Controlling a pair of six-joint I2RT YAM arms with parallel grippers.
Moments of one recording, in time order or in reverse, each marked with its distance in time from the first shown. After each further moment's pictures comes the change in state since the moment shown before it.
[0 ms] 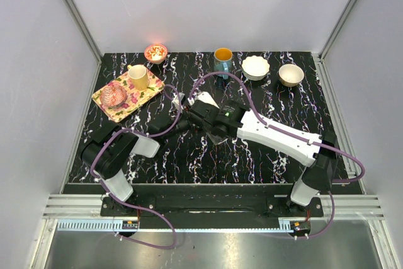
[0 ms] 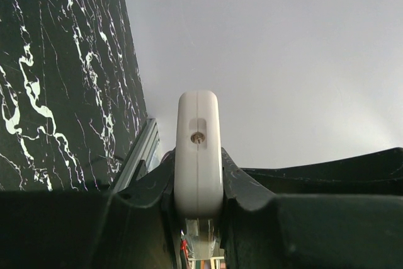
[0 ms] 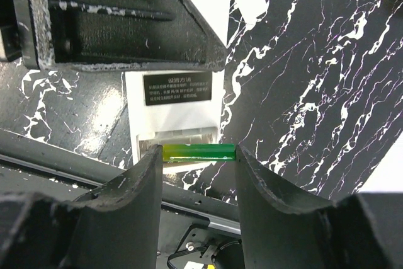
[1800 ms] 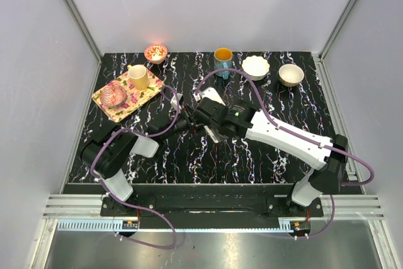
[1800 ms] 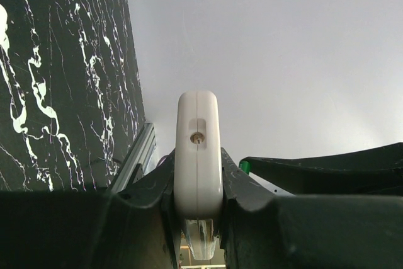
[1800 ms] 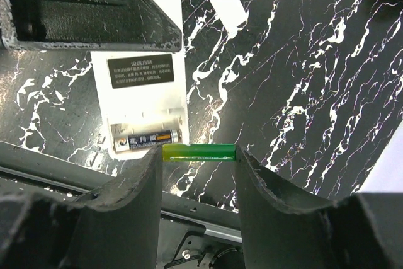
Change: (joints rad) left arm 0.020 0.001 -0.010 0.000 -0.008 -0.031; right arm -0.015 -0.080 -0.029 0.026 0.048 -0.005
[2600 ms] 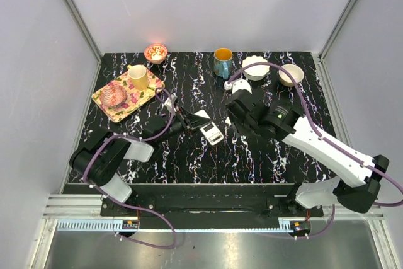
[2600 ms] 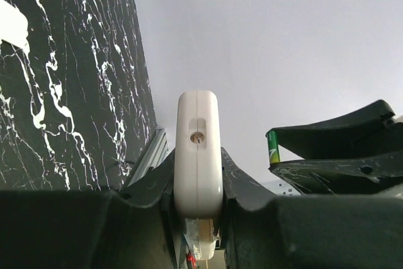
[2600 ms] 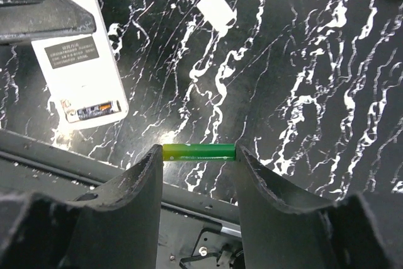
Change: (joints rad) left arm 0.020 -0.103 -0.078 -0.027 -0.021 0.075; right arm -0.130 -0.290 -0.155 0.070 -0.125 0.031
